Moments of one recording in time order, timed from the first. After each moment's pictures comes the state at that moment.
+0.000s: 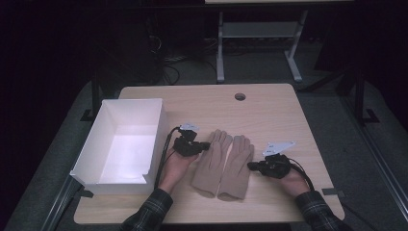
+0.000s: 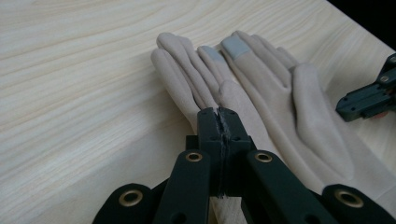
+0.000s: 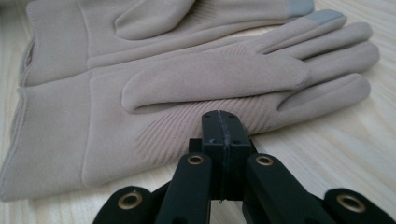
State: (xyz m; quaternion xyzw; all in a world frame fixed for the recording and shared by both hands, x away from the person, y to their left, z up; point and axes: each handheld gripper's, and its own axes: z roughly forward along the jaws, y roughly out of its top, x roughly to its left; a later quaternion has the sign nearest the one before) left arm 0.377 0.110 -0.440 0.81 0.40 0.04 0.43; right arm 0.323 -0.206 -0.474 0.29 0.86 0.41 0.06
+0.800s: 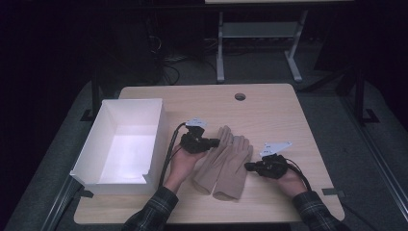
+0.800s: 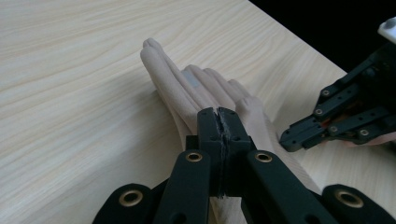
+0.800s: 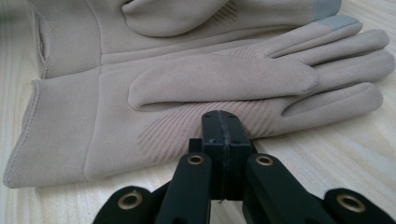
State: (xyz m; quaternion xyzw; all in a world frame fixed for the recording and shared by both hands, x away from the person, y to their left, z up) left arm 0.373 0.087 -0.416 0.81 0.36 0.01 0.46; right arm 0.323 -0.198 -0.474 0.29 0.86 0.42 0.05
